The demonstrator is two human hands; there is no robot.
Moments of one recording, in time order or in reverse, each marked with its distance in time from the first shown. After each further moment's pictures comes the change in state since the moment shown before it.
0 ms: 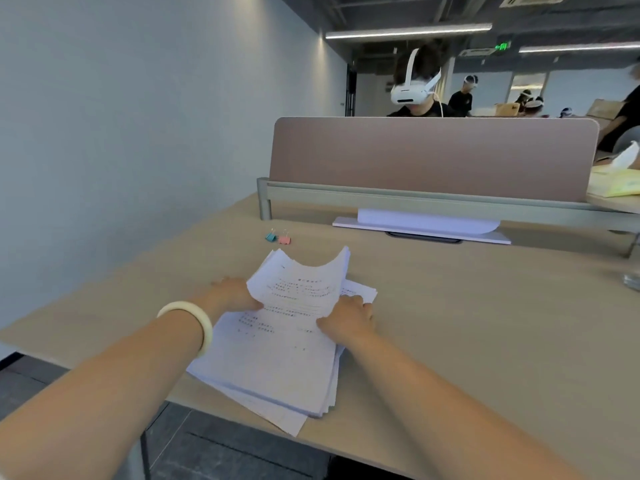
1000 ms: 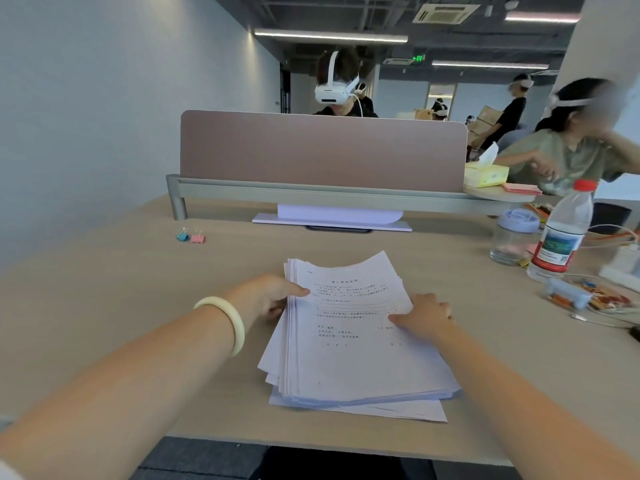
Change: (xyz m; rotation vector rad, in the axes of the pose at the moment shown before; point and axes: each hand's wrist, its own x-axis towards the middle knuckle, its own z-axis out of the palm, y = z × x) left_hand -0.038 0.201 0.059 -0.897 -0.363 0.080; right_hand -0.033 0.216 -0.143 -0.125 0.193 0.353
